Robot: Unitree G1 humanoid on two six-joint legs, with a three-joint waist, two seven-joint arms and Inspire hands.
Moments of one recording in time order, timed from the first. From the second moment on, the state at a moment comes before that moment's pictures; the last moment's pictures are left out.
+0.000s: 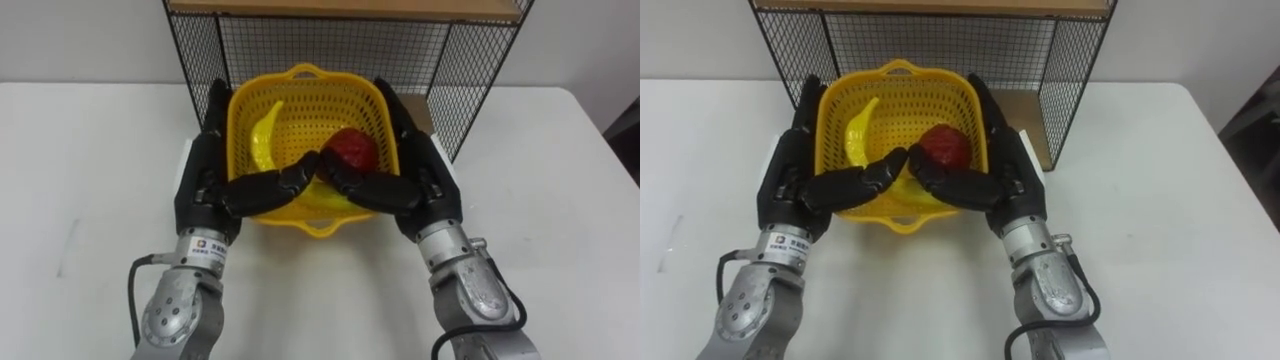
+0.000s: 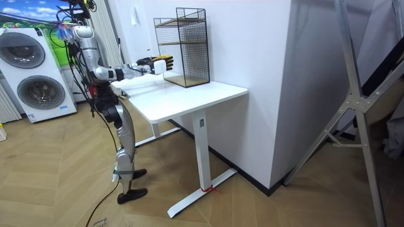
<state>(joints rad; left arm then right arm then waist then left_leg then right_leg) 0.08 0.11 -0.25 -0.05 -0.36 -0.18 0.12 0.02 -0.14 0.24 0.04 0.38 -0.17 0.03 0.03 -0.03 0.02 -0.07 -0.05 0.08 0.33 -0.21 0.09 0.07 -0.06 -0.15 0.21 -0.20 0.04</state>
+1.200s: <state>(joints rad) -0.28 0.01 -0.16 0.23 -0.36 0.00 0.20 -0.29 -0.10 0.20 0.27 0.39 -0.05 -0.21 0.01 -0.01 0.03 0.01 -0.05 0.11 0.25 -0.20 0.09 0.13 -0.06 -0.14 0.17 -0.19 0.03</state>
